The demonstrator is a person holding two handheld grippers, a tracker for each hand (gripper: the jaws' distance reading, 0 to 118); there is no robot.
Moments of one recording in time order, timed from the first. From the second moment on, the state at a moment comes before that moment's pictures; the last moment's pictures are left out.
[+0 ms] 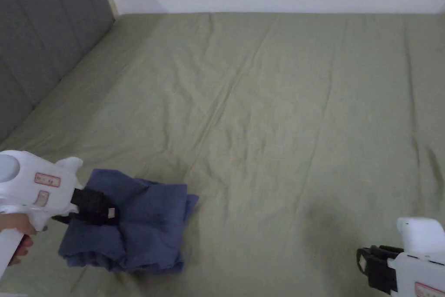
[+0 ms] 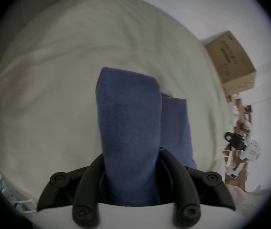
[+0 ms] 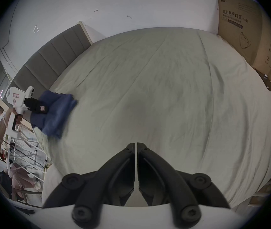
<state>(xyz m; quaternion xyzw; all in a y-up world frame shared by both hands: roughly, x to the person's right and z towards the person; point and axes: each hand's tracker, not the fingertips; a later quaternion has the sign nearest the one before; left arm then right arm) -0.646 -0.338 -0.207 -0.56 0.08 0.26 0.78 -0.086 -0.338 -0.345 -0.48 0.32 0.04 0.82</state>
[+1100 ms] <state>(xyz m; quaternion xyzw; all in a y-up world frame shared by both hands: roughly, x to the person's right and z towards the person) -0.601 -0.251 -0.154 -0.36 0.18 0.23 0.89 -0.068 -0.335 -0.327 -0.48 0.29 0.07 0.83</state>
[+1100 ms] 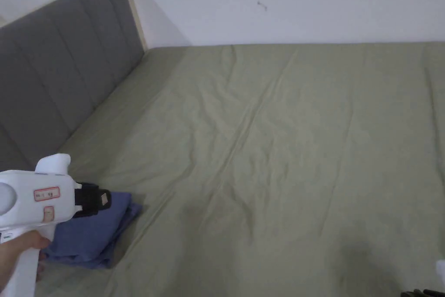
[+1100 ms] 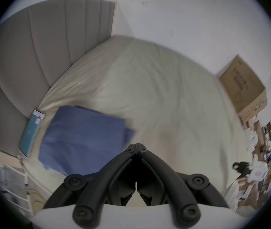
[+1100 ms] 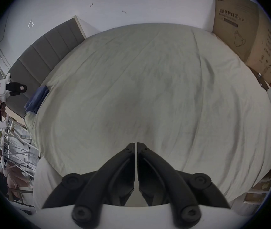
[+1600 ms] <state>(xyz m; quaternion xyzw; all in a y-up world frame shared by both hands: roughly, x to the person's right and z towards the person) -0.373 -0.179 -0.133 -0.18 0.23 0.07 0.95 -0.051 -0.224 -0.268 -0.24 0.23 0.05 0.94</state>
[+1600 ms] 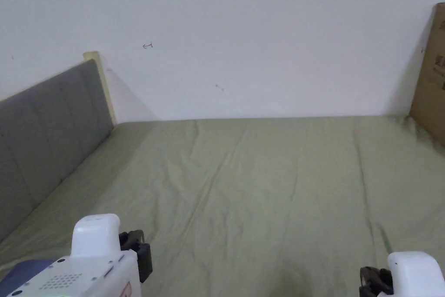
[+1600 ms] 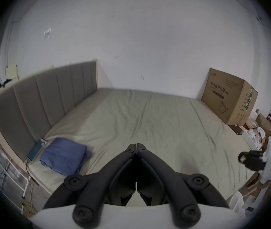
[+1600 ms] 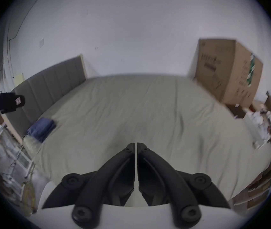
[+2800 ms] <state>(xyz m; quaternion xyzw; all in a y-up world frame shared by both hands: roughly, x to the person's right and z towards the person) -0.277 -0.137 -0.104 -0.07 0.25 -0.02 0.97 -0.025 -0.155 -0.215 -0.07 0.17 0.02 0.98</state>
